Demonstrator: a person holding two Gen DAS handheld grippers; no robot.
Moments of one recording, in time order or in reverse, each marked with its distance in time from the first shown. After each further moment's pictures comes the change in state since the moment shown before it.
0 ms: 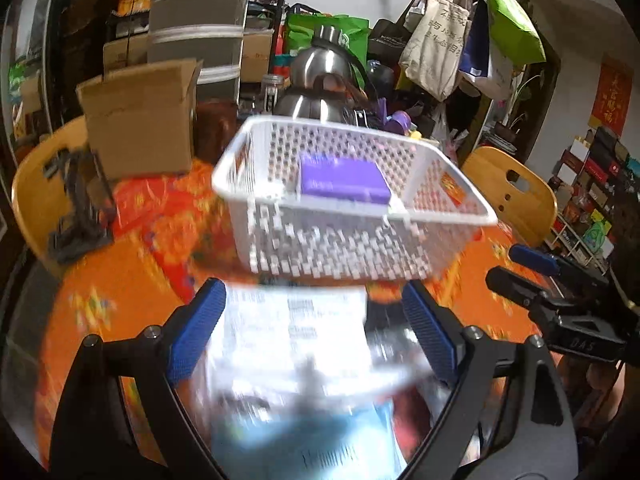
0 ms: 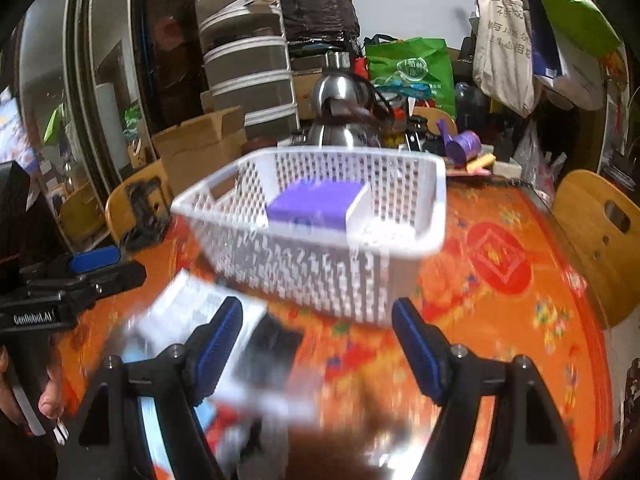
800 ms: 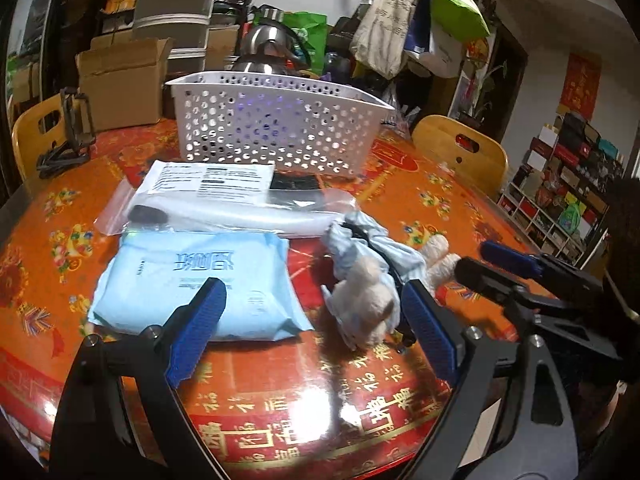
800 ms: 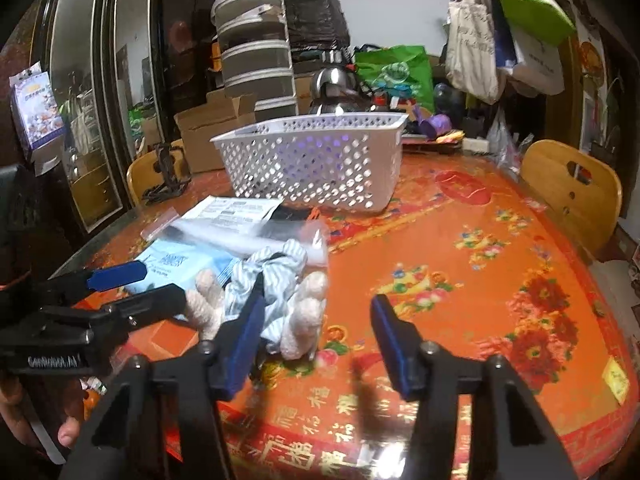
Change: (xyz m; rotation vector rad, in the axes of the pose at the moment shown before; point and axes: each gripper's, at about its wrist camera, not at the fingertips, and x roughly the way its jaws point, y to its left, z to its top) left arm -0.059 -0.085 -0.161 0.056 -0.032 -0.088; right arm -0.085 0.018 -0.137 0.011 -0.047 -0.019
